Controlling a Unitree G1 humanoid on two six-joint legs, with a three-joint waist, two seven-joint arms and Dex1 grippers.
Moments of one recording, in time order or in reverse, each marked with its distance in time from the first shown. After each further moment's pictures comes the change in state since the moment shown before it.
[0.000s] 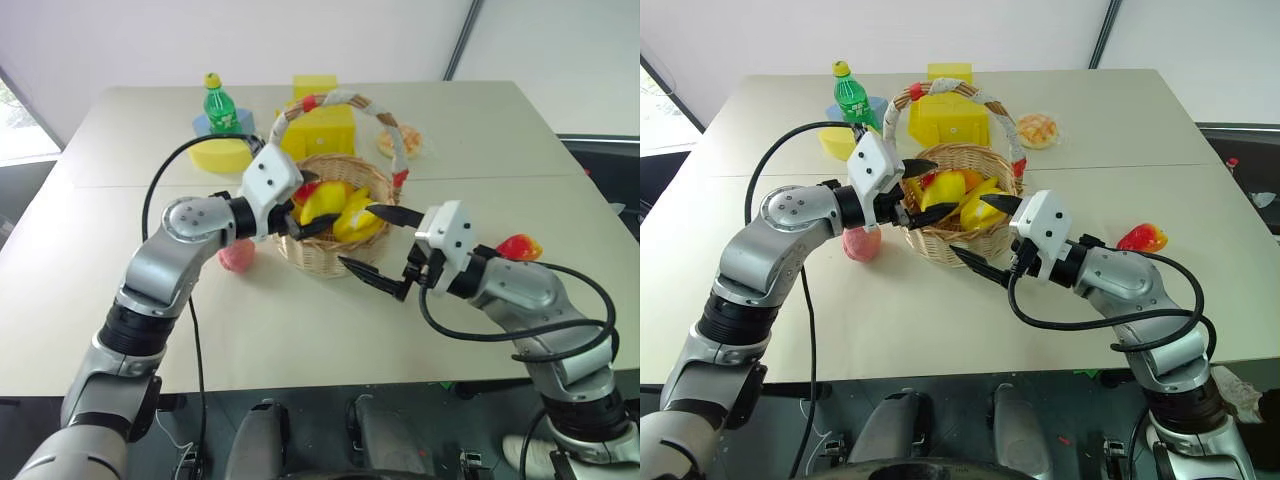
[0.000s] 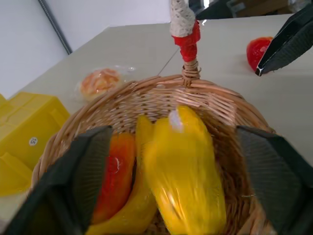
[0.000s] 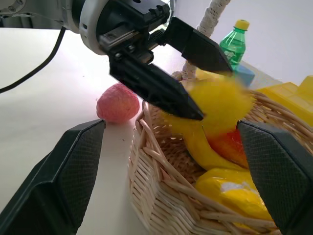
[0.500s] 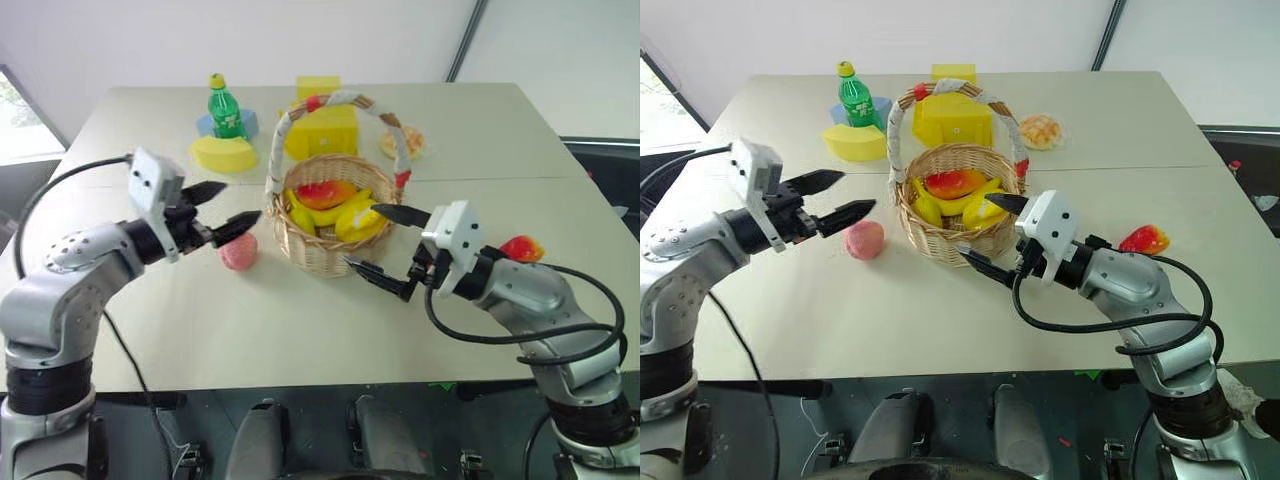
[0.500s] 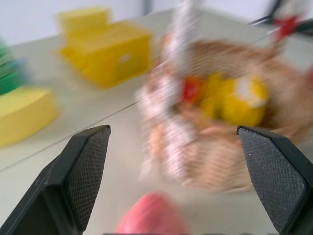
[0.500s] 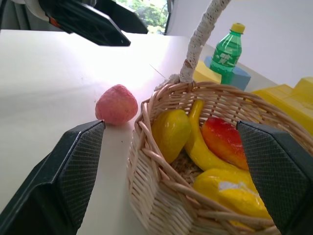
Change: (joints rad) left arm 0.297 0.158 0.441 -0.158 -0.245 0.347 0.219; right arm -0.030 -0.004 -0.017 0.013 0.008 -0.002 0.030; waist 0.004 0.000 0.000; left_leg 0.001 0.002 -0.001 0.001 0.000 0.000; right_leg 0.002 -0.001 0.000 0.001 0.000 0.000
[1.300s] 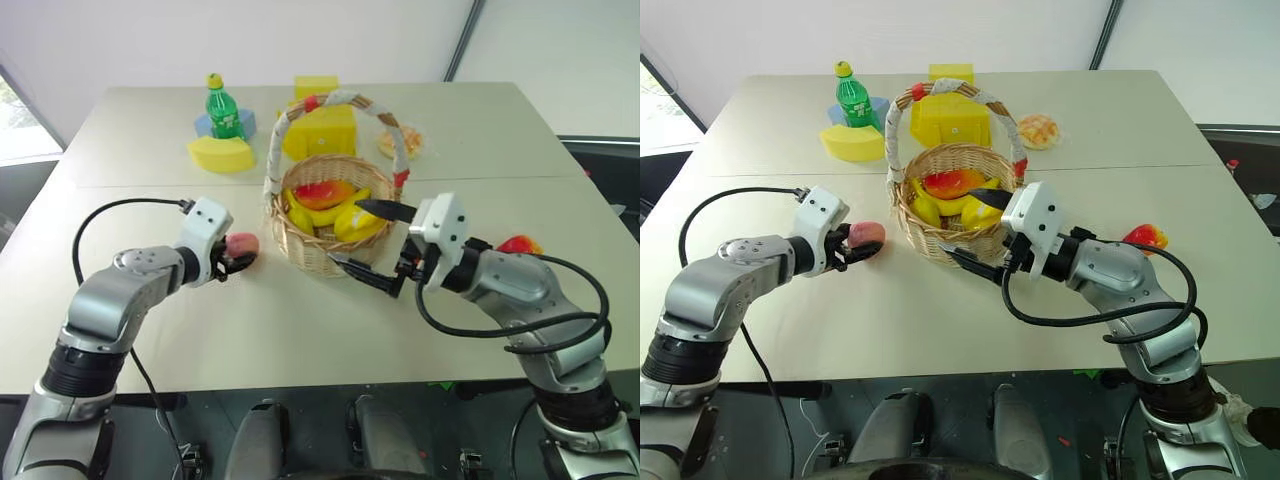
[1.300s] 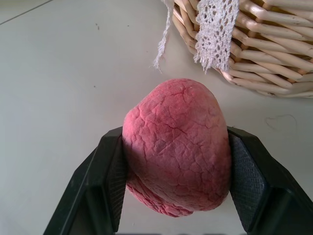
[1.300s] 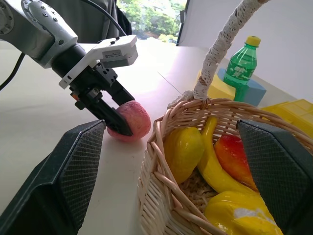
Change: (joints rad) left arm -0.062 0.011 -0.317 0.123 0.179 0.096 0.032; right arm -0.037 0.037 0.039 0.010 0.000 0.018 0.010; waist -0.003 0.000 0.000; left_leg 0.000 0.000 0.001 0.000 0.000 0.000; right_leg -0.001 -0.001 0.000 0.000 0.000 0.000
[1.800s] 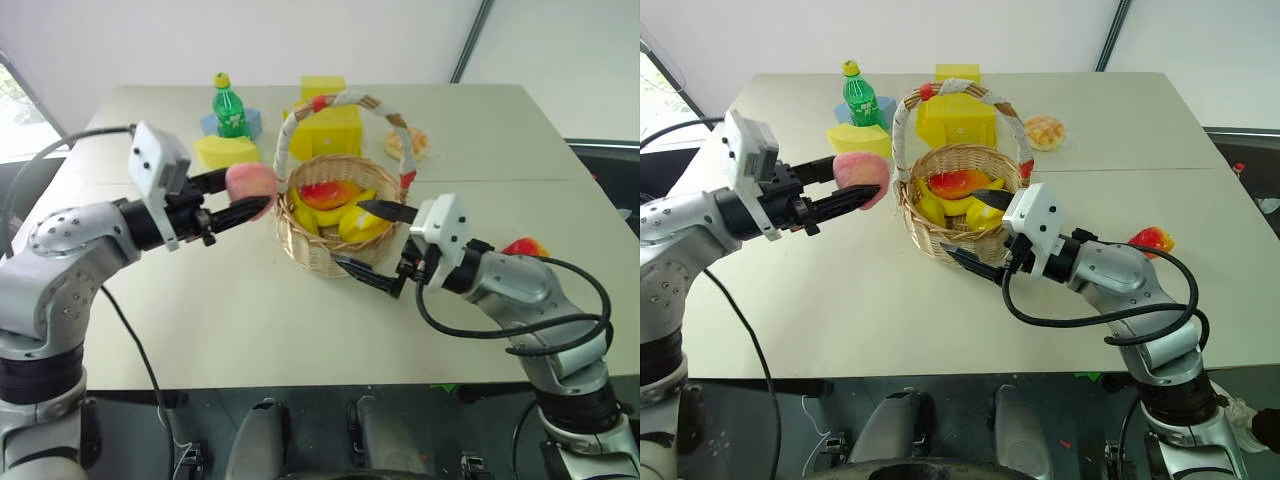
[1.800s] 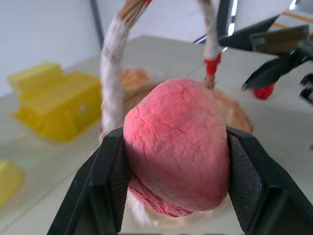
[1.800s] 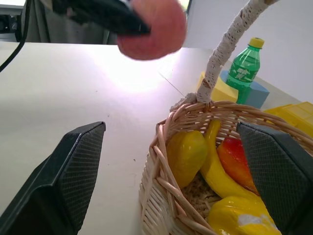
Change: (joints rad) left arm -0.142 -0.054 0.183 -0.208 -0.272 -0.149 -0.192; right arm 0.002 -0.006 -0.009 0.013 -0.006 -0.001 0.001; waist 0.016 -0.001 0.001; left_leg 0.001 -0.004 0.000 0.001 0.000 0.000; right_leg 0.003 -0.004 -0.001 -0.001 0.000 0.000
